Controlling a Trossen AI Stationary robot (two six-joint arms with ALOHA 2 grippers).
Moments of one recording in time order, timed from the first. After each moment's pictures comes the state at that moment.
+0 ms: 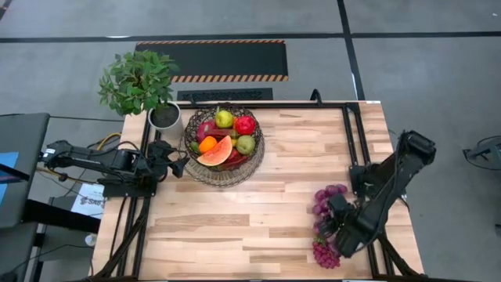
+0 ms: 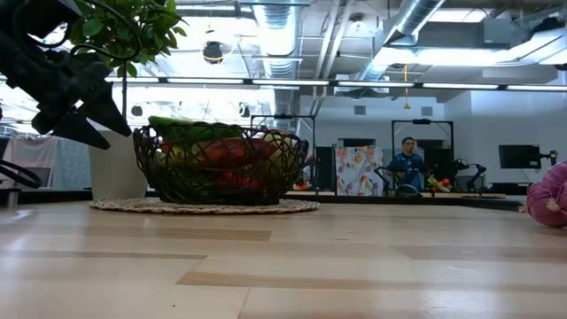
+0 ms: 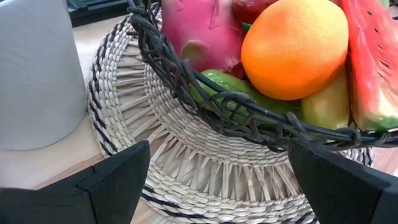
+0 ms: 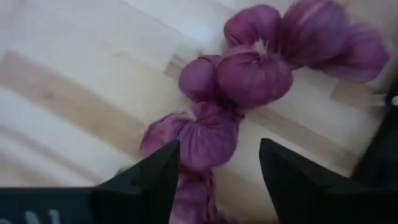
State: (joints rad) left arm -0.14 0.43 0.32 -0.76 -0.68 -0.90; right arm 0.89 1.51 1.11 -1.24 0.28 1.98
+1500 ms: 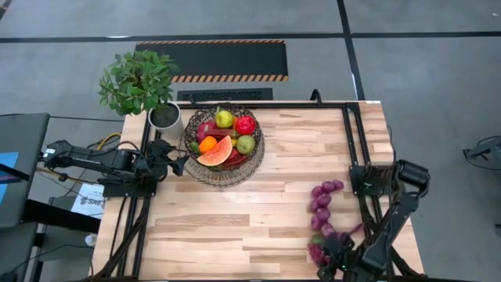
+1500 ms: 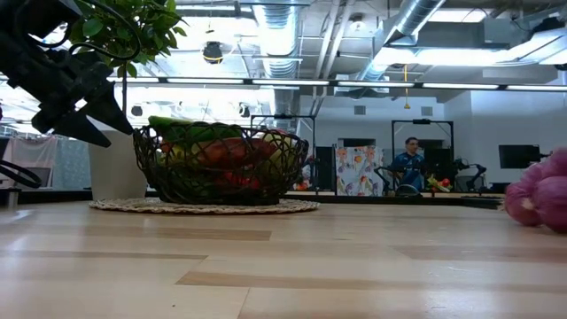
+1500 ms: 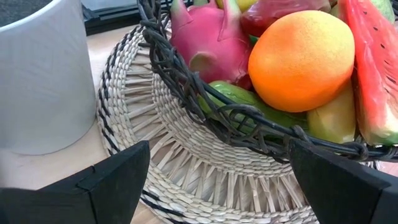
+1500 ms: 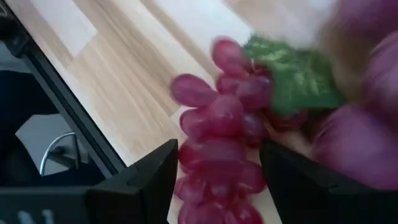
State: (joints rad) left arm -0.14 0.43 0.32 -0.76 -0.72 -0.91; right arm 1.12 1.84 1.18 -0.72 0.44 1.88
